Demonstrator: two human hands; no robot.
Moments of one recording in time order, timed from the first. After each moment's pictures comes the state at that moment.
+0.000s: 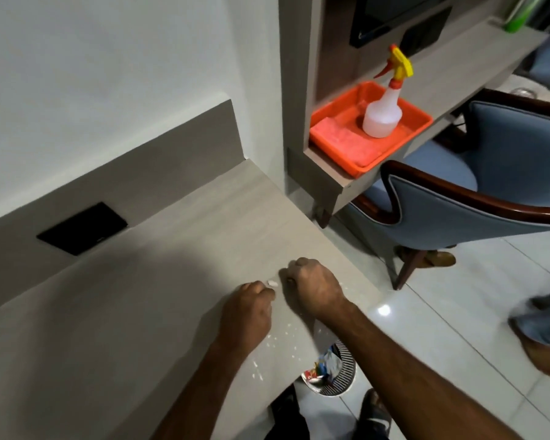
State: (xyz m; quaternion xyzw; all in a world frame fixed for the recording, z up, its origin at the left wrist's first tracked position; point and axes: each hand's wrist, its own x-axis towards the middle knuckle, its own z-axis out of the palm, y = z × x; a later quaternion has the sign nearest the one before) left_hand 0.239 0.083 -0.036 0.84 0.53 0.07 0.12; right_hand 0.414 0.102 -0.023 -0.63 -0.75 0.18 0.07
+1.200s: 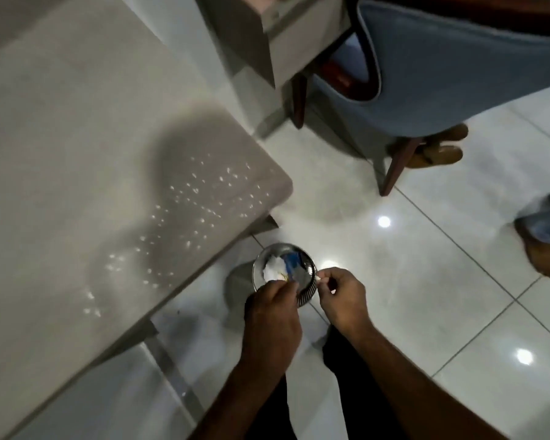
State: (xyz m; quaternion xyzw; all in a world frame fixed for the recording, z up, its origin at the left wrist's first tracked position) left_hand 0.428 -0.095 -0.171 0.75 0.60 0.13 0.24; right_hand 0.563 -0.107 -0.257 -0.80 -0.34 0.42 0.26
